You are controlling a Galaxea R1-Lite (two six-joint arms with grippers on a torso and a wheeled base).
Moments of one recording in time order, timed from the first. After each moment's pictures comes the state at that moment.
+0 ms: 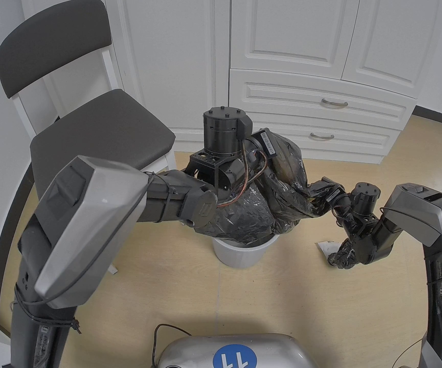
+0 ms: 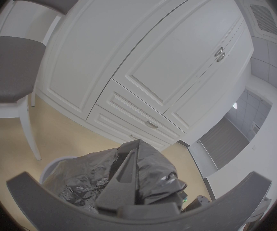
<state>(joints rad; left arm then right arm) -0.68 2.41 -1.85 -0.55 0.15 -0.58 0.15 2.52 -1.13 -1.36 -0.20 0.69</state>
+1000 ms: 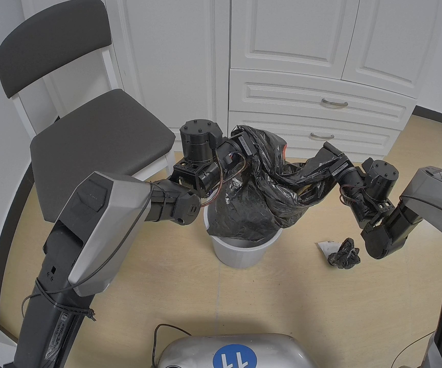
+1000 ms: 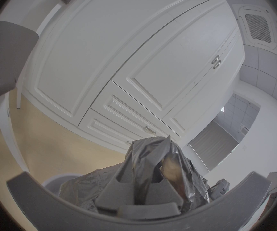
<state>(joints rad) -0.56 2.58 -2.00 -0.69 -0.06 -0.58 0.22 2.28 -0.98 -1.50 -0.19 0.68</state>
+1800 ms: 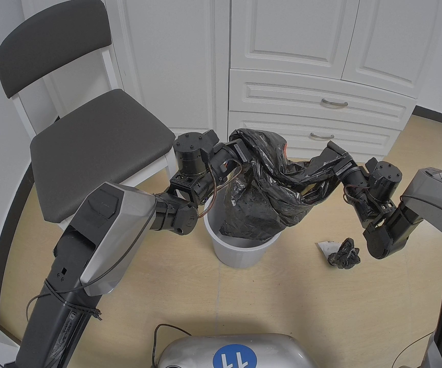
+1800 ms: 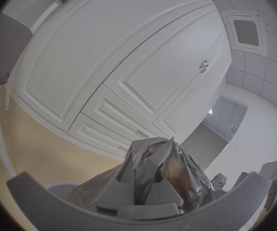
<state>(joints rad) -0.53 2.66 -2.00 -0.90 -0.16 -0.58 0.20 2.29 -0.98 -1.55 -0.16 0.67</state>
